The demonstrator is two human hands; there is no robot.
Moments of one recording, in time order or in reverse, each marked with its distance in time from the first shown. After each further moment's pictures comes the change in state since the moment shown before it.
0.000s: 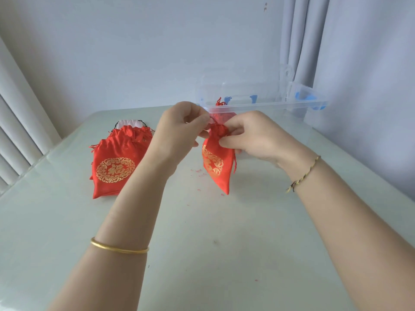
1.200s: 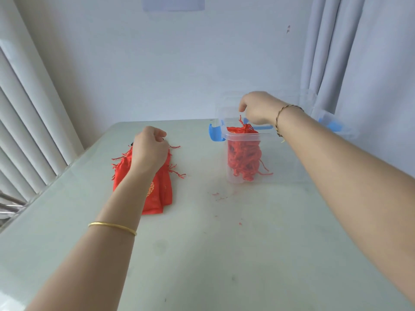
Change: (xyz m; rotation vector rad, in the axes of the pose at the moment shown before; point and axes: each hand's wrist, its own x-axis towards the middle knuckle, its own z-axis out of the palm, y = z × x) left_hand 0.065 -0.074 -0.075 0.411 0.375 -0.247; right_hand 0.133 -0.025 -0.037 -0.790 -0.017 0.126
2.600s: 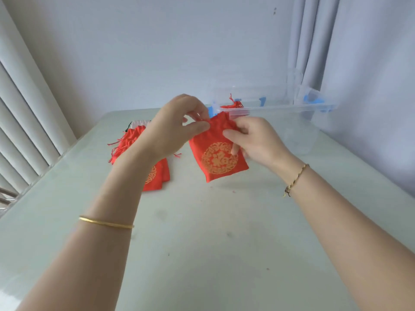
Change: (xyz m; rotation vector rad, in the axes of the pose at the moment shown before) left_hand -0.072 0.056 -0.029 -0.074 -0.424 0.652; right_hand -0.115 -0.007 0.077 0.910 0.206 -0.149
